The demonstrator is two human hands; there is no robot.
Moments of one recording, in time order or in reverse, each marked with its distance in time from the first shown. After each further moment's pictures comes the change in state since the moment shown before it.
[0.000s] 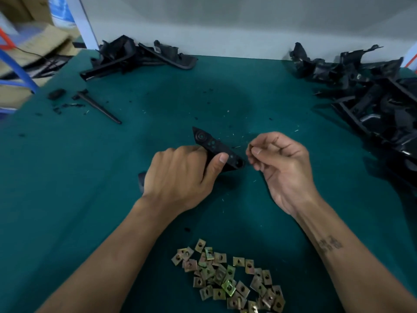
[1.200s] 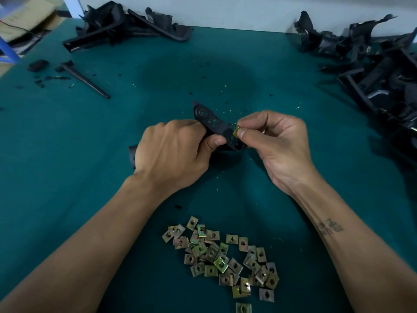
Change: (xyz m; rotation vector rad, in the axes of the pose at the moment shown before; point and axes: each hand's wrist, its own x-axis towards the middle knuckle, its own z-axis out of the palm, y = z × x) left_hand -0.001 0.002 0.005 -0.097 0.024 0.076; right_hand 0.000 0.002 0.011 -0.216 0.018 -0.025
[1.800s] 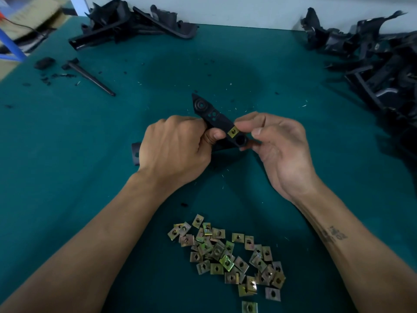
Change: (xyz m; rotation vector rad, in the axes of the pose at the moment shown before) left_hand 0.000 -0.005 0.000 -0.012 0.057 -0.069; right_hand -0.010 0.000 0.004 0.103 -0.119 0.023
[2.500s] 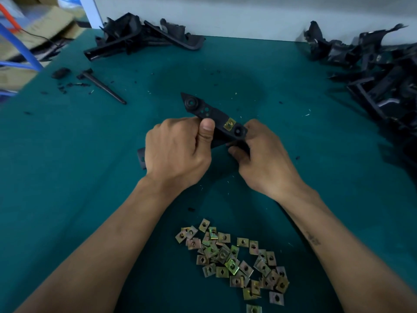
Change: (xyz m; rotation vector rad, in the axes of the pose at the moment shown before) left_hand 0.000 -0.002 -0.007 -0.077 0.133 -0.147; right_hand 0.011 0.008 0.014 -1.204 -0.102 -0.133
